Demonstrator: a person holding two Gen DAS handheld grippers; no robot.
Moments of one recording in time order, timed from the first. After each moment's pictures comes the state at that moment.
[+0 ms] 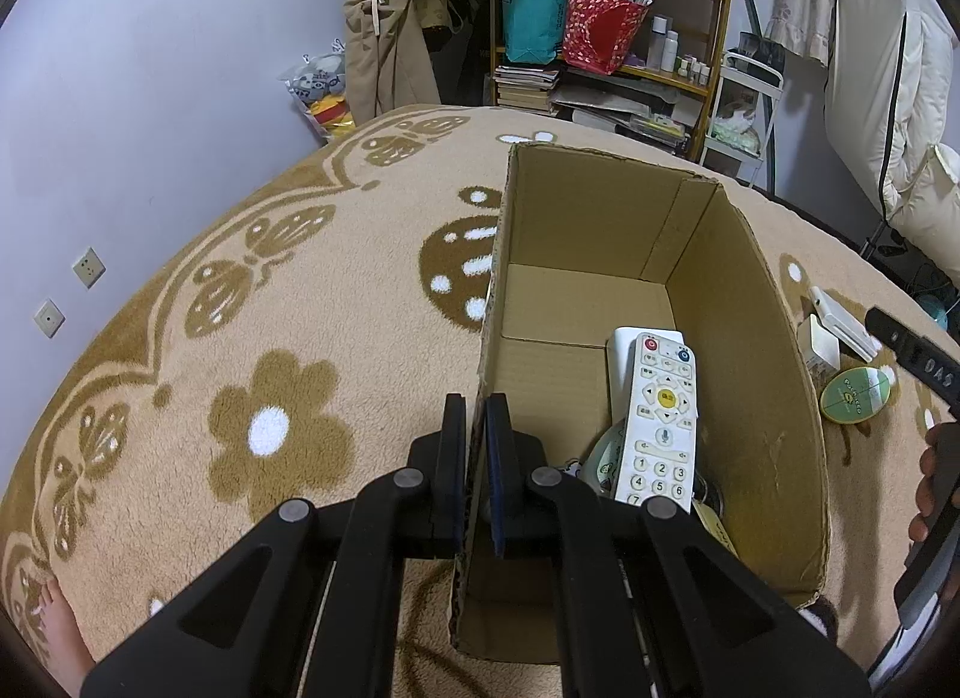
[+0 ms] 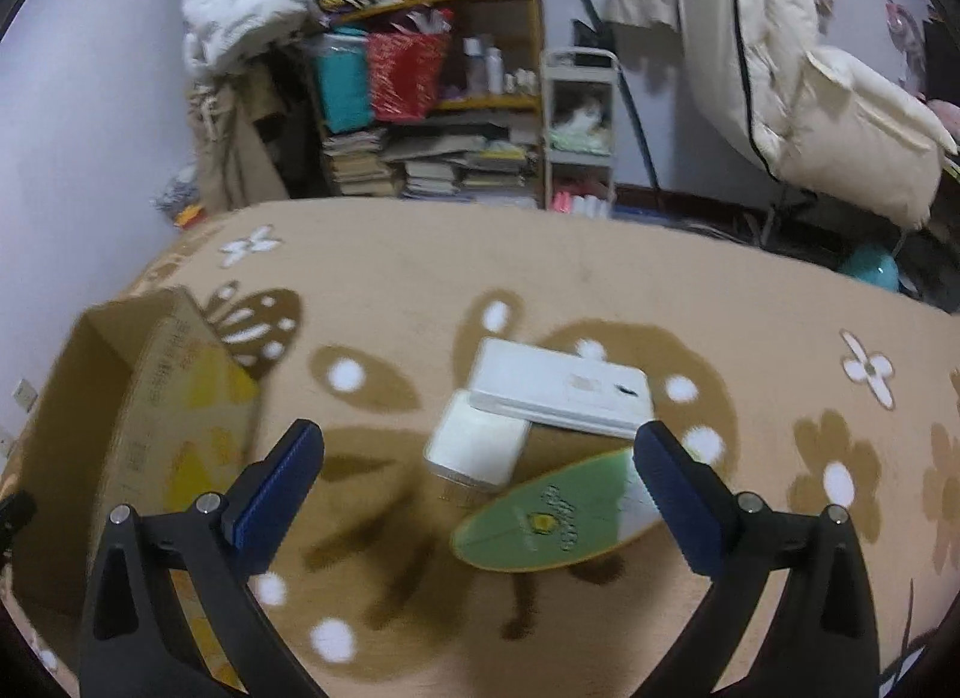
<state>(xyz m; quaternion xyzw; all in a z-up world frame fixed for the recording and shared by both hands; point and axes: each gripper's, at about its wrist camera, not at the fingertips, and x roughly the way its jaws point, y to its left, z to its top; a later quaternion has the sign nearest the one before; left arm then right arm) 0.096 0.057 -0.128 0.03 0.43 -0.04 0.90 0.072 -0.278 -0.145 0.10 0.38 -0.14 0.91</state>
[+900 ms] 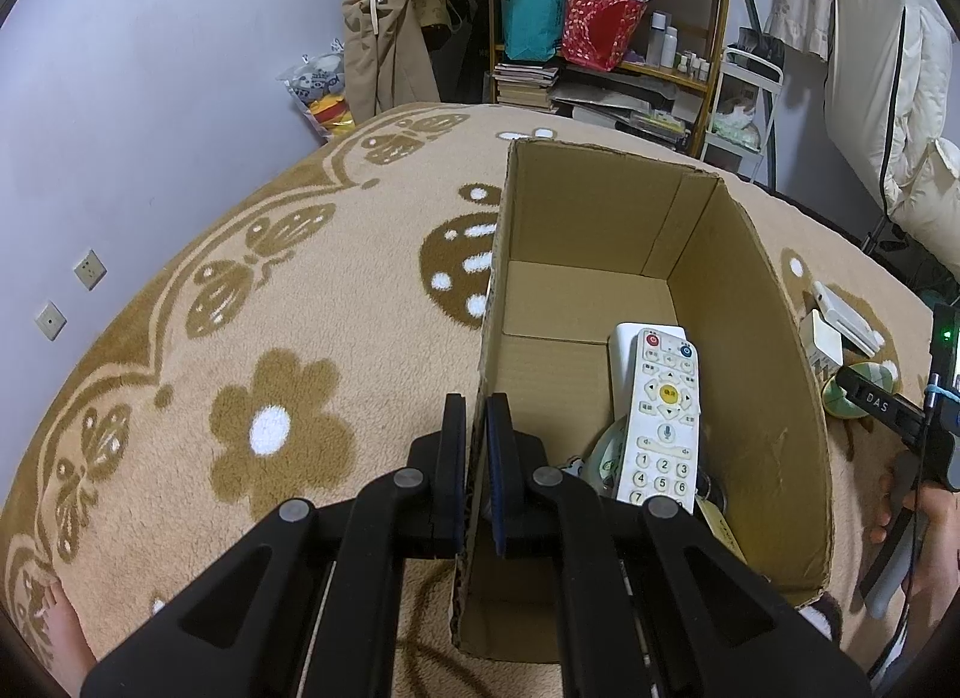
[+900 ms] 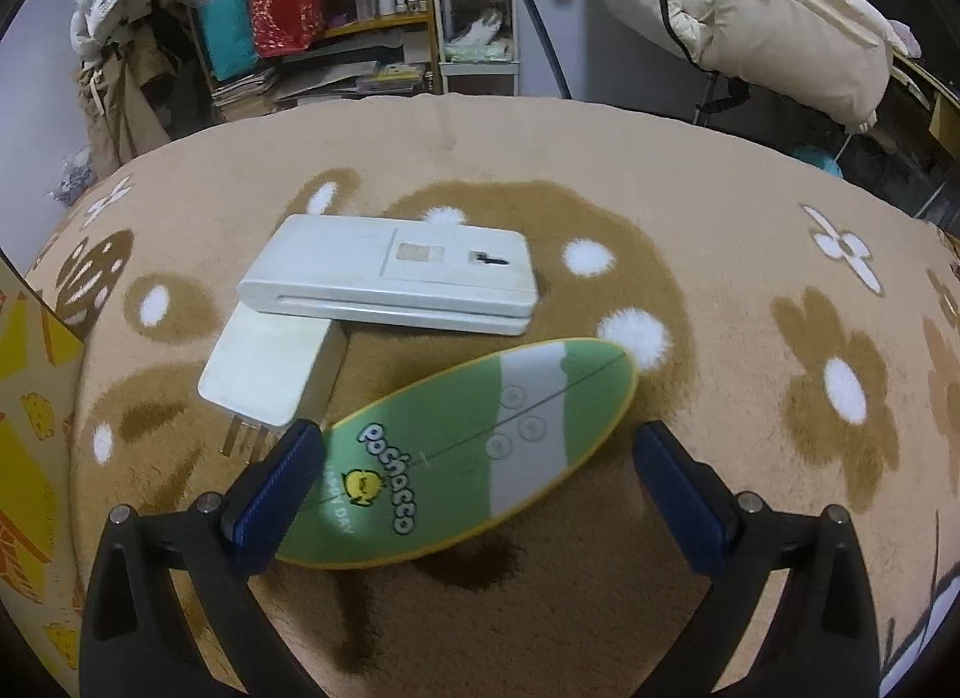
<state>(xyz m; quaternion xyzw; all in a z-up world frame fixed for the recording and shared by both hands) 0.094 0.055 -0.129 0.04 0.43 -0.04 0.90 0.071 -0.324 -0.219 0.13 0.45 -0.22 0.86</state>
